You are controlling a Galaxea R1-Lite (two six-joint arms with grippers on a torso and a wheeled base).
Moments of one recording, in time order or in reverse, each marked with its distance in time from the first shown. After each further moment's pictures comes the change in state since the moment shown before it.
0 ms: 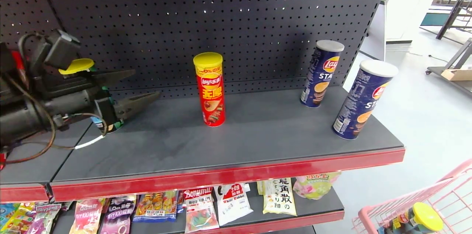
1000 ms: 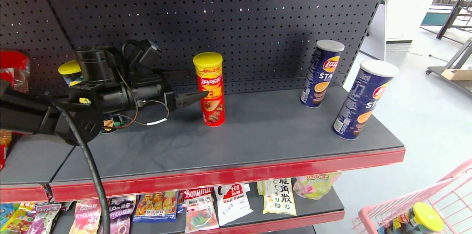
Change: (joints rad) left arm -0.133 0.401 -0.306 -0.076 -0.086 0.028; right arm -0.008 0.006 -0.005 0.002 -0.007 -0.002
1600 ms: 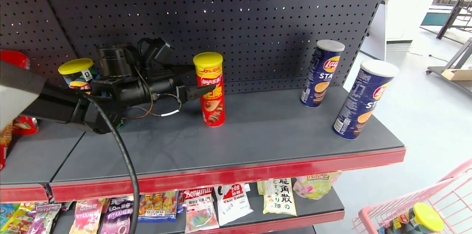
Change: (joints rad) left arm -0.024 0.114 -0.145 0.003 0.038 -0.001; right arm -0.001 0.000 -0.003 0.000 -0.003 0.000
